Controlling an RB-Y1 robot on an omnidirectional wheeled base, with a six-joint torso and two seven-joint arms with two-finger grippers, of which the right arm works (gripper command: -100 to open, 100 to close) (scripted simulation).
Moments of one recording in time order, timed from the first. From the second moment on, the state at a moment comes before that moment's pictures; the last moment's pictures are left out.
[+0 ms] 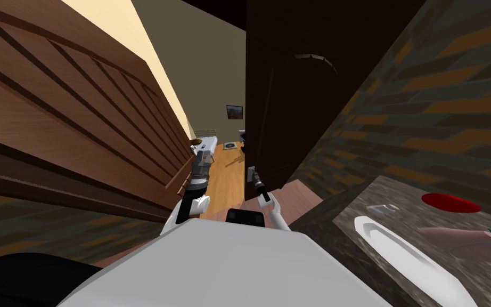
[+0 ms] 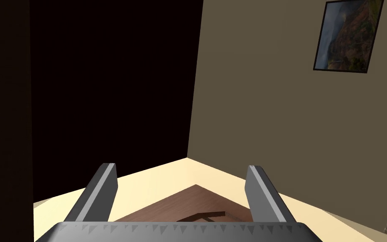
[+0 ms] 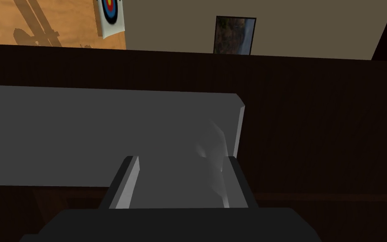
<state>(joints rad) -0.04 -0.05 0.33 -1.24 0.08 -0.29 -0.12</state>
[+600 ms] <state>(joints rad) -0.06 -0.05 0.28 -1.23 0.08 -0.29 -0.11</state>
